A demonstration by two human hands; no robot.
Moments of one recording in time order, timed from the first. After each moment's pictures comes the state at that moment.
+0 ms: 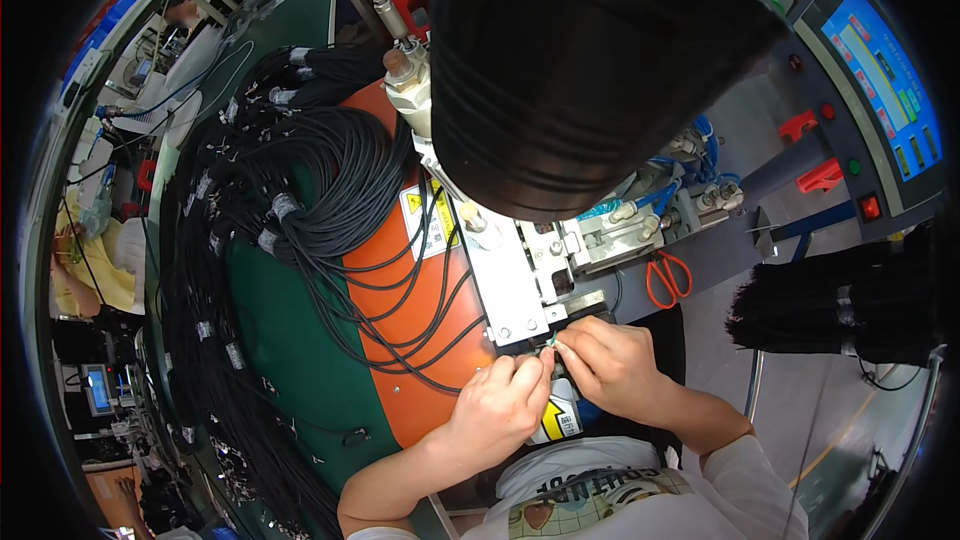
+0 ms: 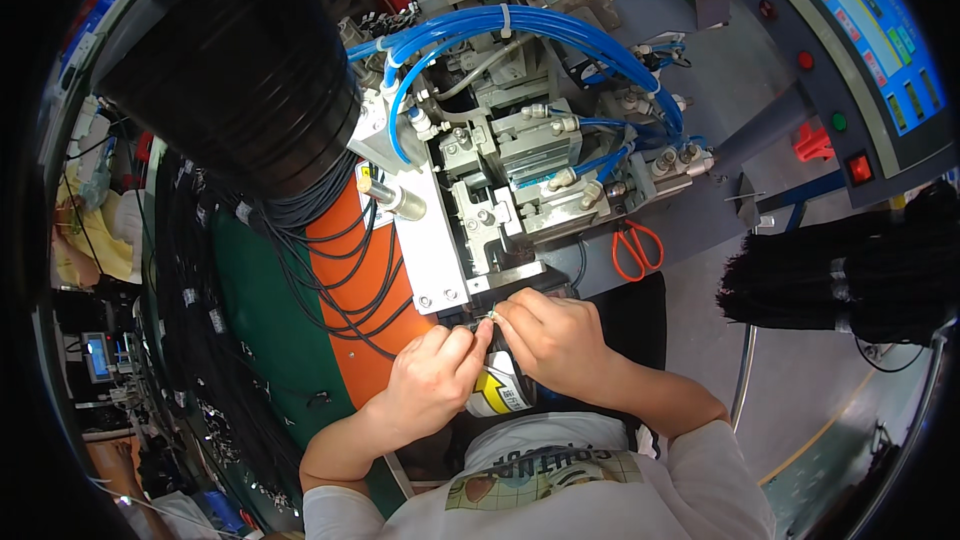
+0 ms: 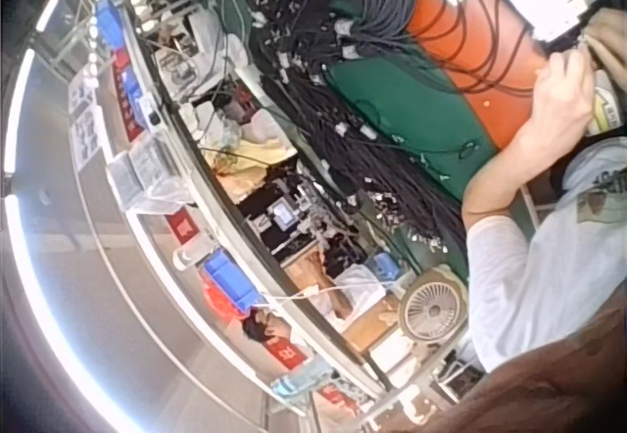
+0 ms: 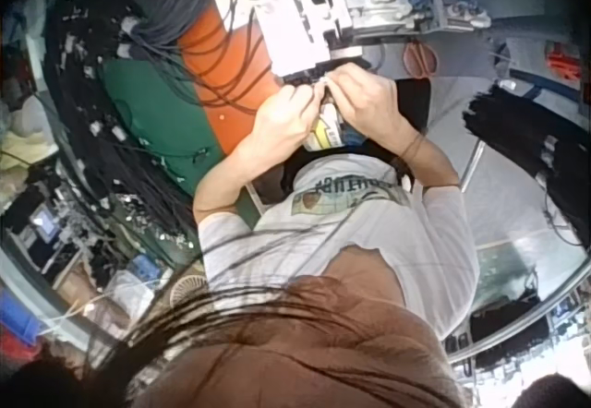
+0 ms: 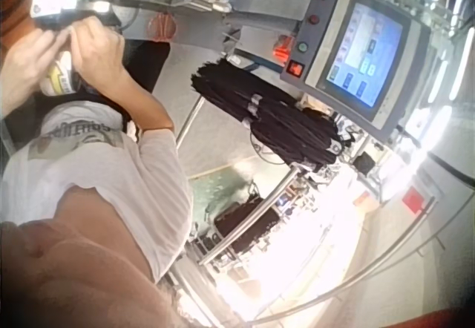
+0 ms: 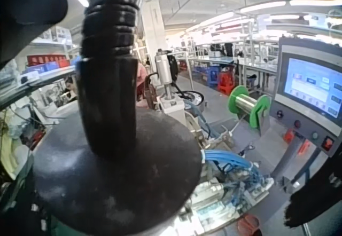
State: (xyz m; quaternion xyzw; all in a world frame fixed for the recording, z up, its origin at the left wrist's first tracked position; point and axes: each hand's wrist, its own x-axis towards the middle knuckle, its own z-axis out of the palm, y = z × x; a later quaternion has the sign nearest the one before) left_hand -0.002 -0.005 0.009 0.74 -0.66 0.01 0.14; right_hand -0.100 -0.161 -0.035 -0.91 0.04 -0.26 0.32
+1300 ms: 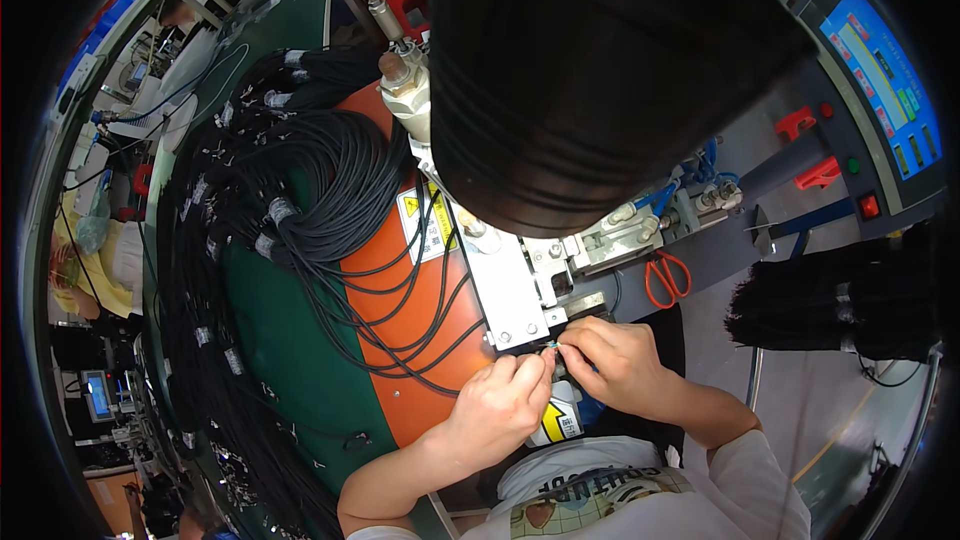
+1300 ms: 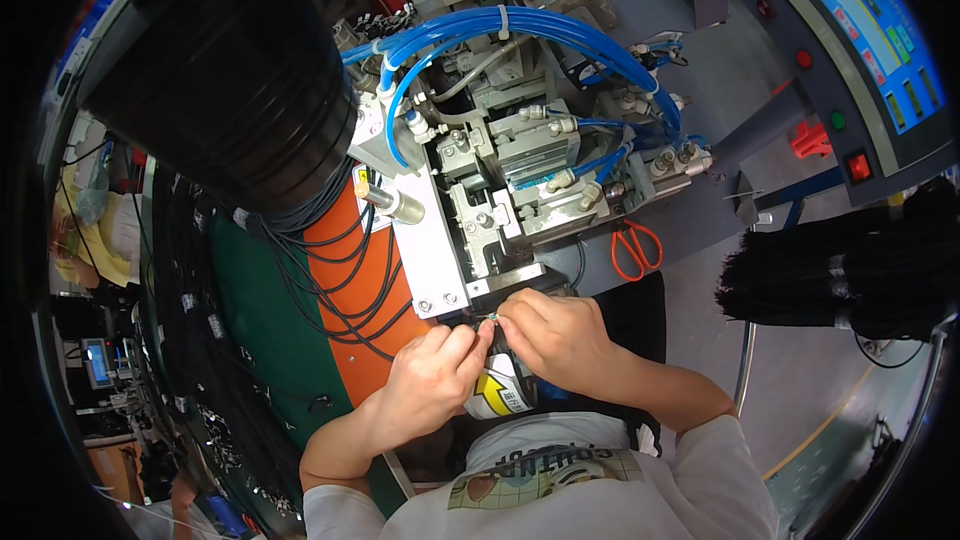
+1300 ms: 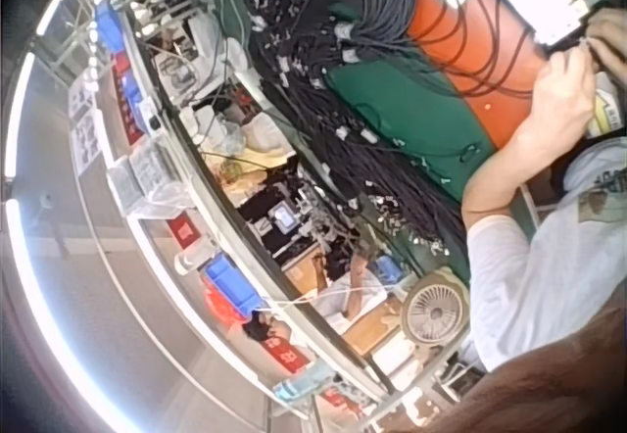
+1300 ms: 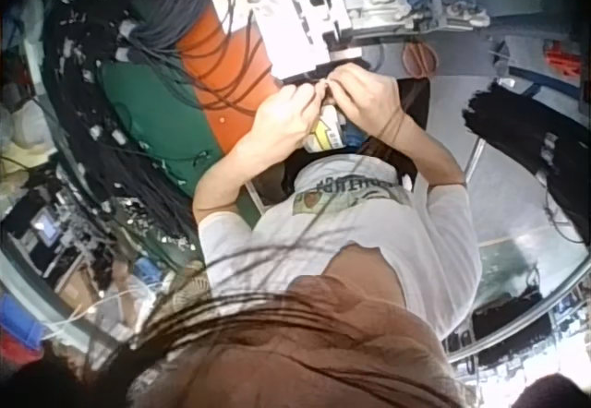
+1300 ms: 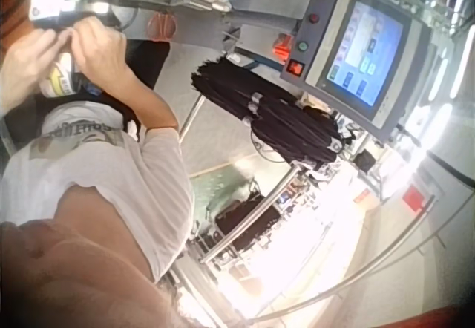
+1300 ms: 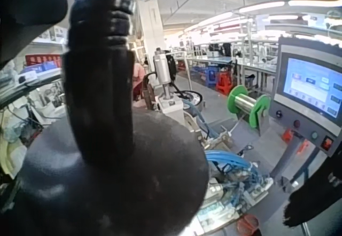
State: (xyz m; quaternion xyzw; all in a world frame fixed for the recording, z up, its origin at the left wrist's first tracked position) left_hand 0.004 -0.007 0.008 0.73 -0.67 -0.01 0.14; right_hand -0.098 -0.168 -0.033 -0.90 0.03 -0.25 0.35
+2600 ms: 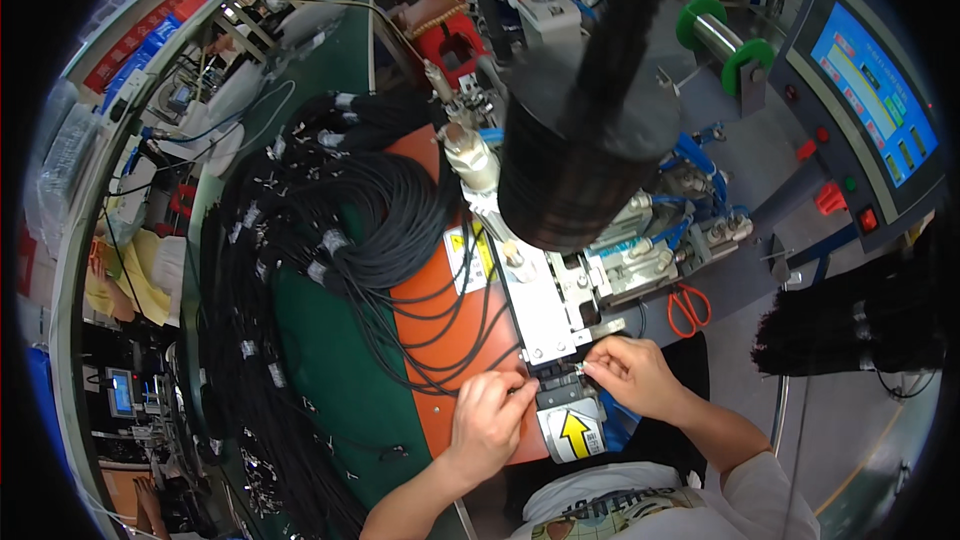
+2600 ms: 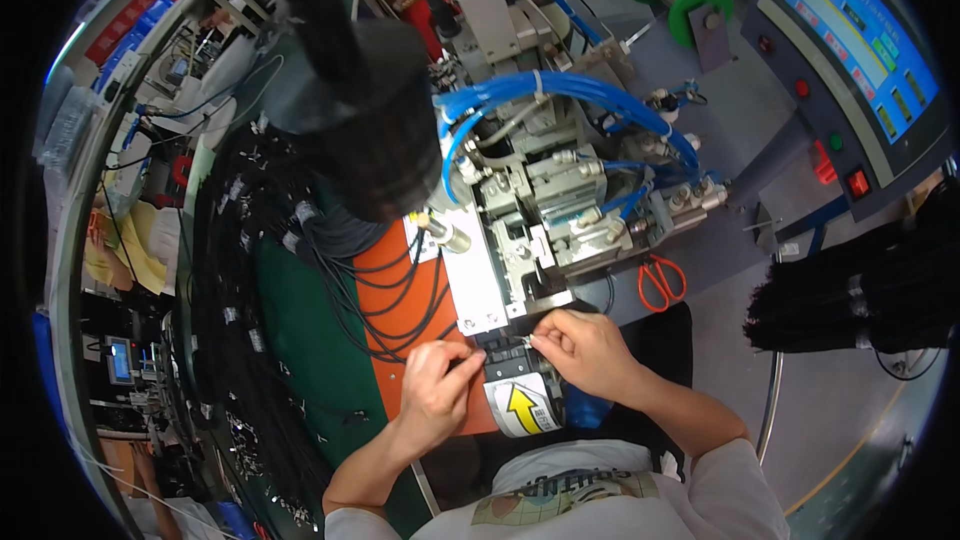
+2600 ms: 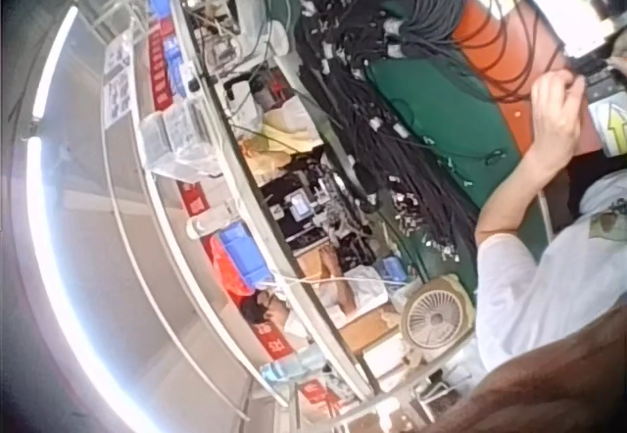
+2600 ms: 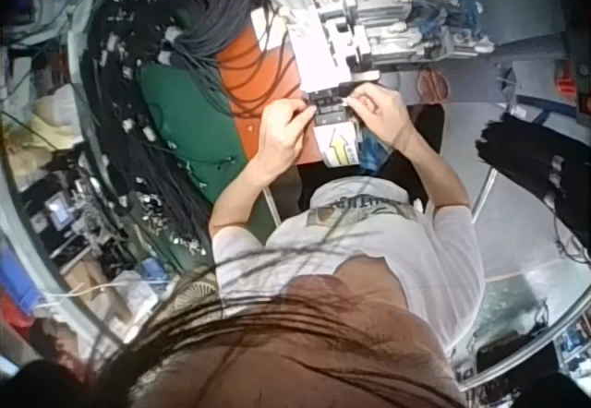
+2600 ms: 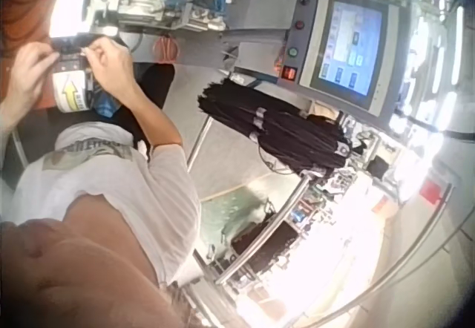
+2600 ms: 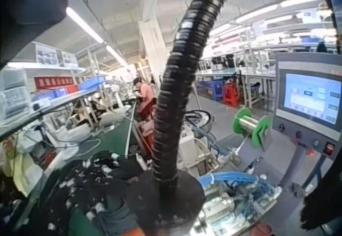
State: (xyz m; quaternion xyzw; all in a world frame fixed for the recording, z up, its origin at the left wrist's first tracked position) left_hand 0.014 0.023 -0.012 0.77 -0.56 0.03 0.29; right_hand -0.101 -0.176 -0.039 -0.81 0.13 -0.10 0.56
